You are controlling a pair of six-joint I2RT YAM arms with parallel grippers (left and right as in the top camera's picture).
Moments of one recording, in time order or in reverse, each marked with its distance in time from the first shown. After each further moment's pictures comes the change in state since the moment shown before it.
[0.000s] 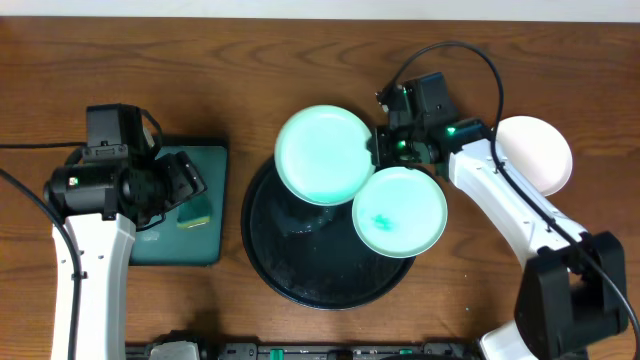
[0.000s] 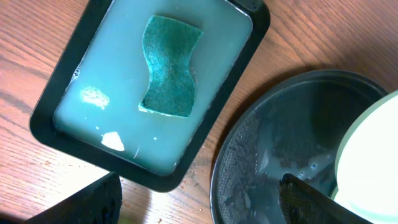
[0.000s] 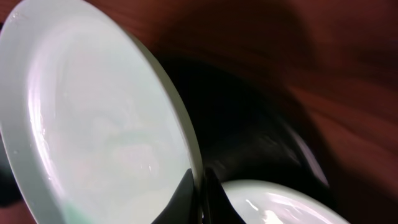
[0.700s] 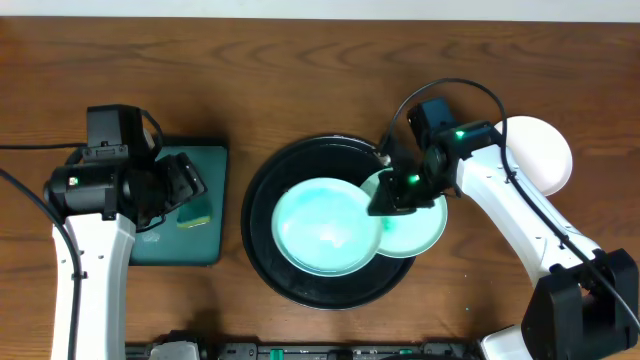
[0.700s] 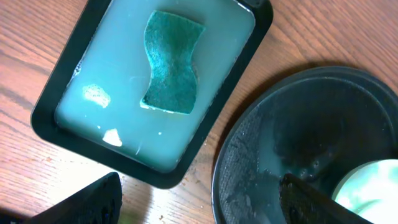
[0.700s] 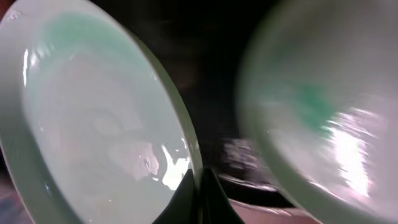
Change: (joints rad) left arm 0.000 0.000 0.000 -0.013 0.000 0.000; right arm 0.000 -0.047 -0.002 -0.473 -0.396 -0.132
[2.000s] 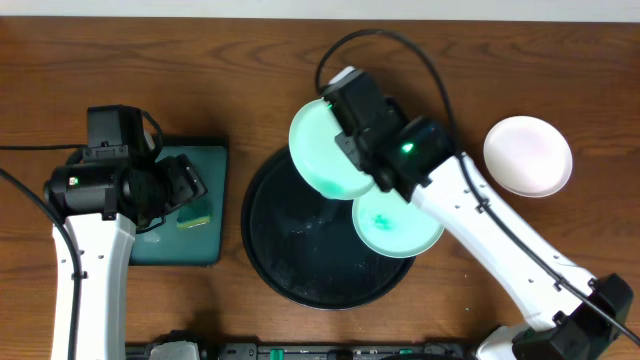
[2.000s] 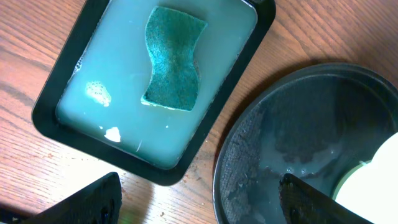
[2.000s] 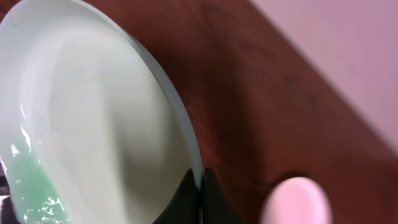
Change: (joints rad) left arm 0.000 0.000 0.000 -0.010 0.000 0.000; right arm 0.370 0.000 0.351 0.163 1.148 -0.198
